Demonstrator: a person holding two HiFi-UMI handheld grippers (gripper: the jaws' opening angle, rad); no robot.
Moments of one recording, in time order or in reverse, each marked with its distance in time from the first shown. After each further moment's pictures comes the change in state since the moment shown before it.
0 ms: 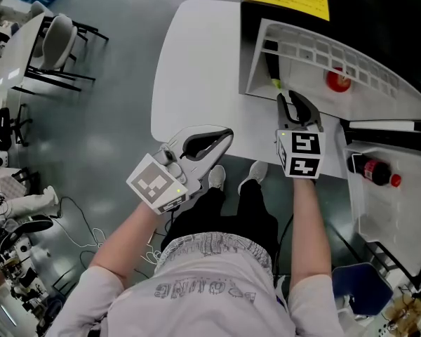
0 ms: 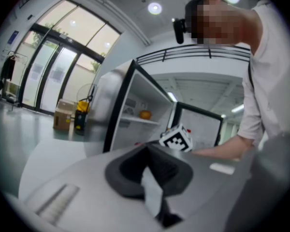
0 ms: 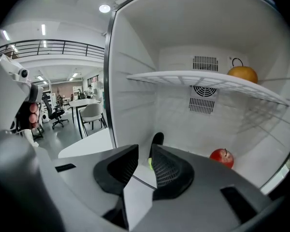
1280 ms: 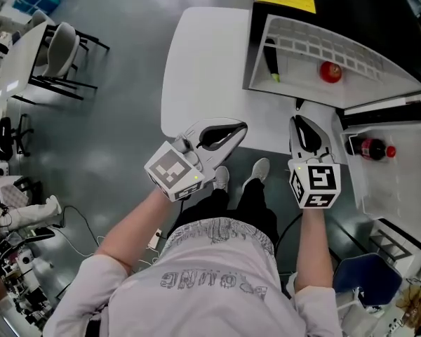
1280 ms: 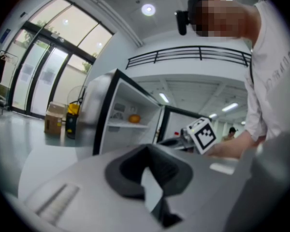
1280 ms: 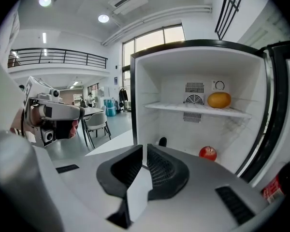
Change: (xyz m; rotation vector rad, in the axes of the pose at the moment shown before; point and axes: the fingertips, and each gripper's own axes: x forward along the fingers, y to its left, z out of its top) left arm -0.019 -0.034 0.022 0.050 -0.017 -0.094; right arm -0.122 0.039 0.018 0.044 -0.079 0.003
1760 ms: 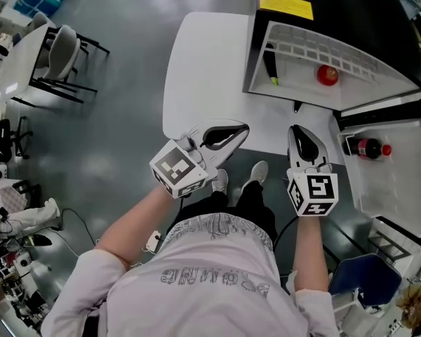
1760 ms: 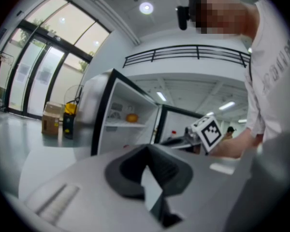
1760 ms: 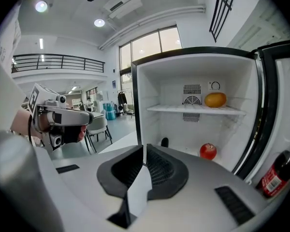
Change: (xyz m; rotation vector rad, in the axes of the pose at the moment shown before) left arm -0.002 -0.004 -0.001 0.012 0.013 -0.031; right arm -0.021 0.013 0.001 0.051 -0.026 -0.002
